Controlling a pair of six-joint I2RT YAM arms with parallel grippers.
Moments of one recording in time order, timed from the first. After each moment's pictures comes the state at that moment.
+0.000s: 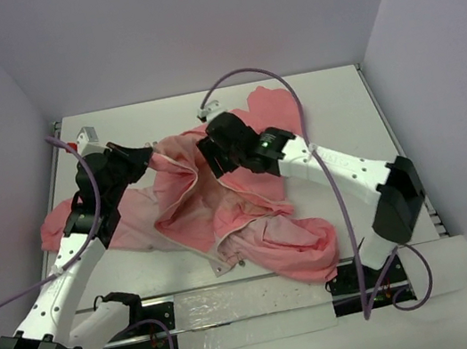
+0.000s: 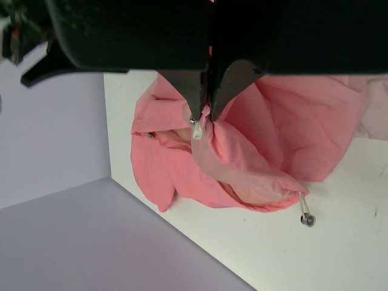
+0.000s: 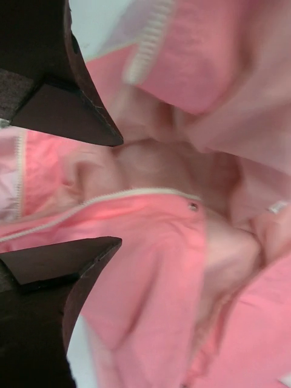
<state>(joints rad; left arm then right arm) -0.31 1.00 0.83 -0.08 -0.05 -0.85 0.86 1.58 1.43 -0.57 0.27 0.26</state>
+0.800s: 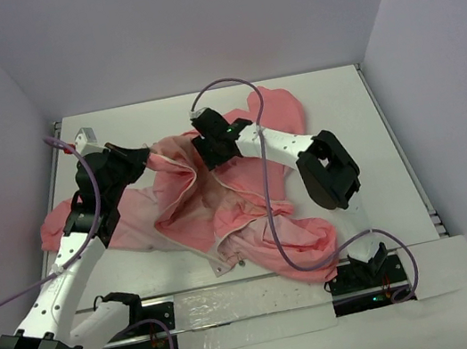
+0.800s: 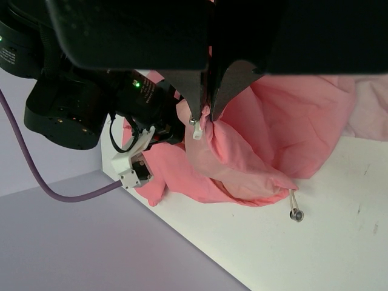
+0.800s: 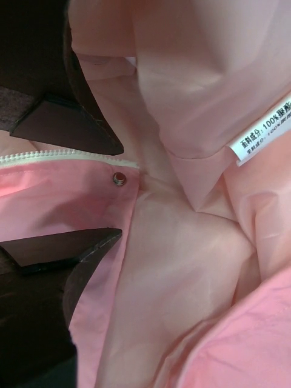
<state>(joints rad) -0.30 1.00 0.83 -0.09 -0.08 -0.85 0.71 2.10 1.70 -0.52 0.13 0.24</state>
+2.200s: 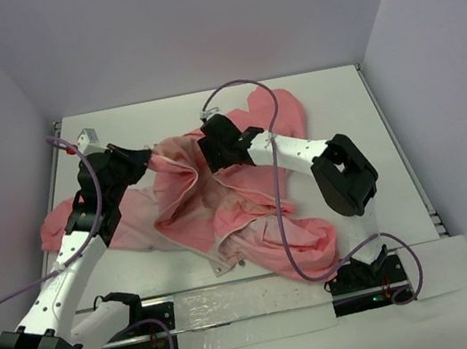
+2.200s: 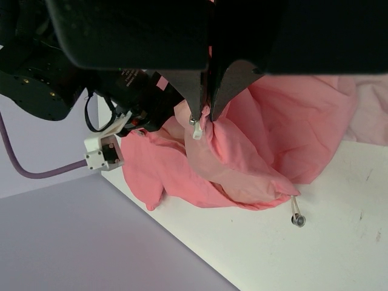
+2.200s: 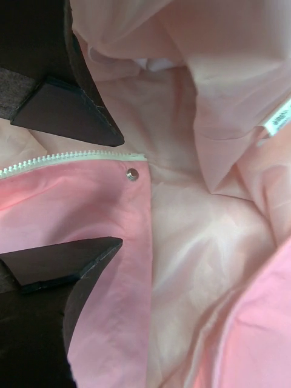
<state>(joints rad) -0.30 1.02 0.82 -0.08 -0.07 -0.86 0.72 1.95 1.49 -0.36 0.20 0.32</state>
